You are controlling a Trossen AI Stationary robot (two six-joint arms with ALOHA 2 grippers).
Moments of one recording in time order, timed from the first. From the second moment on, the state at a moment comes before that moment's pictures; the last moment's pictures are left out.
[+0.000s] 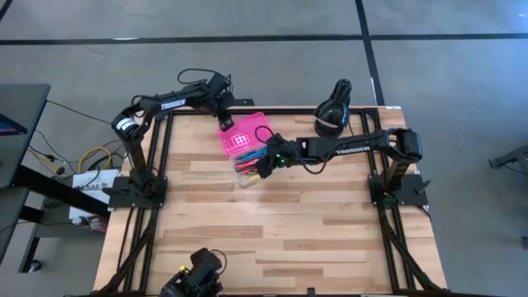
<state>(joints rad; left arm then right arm) 0.88 1.85 1.27 -0.53 0.13 0.39 -0.09 1.79 1.26 -0.32 0.19 0.71</state>
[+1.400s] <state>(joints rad) 0.69 1.88 1.27 -0.83 0.32 0.54 0.14 1.73 1.25 -0.70 0.21 0.70</state>
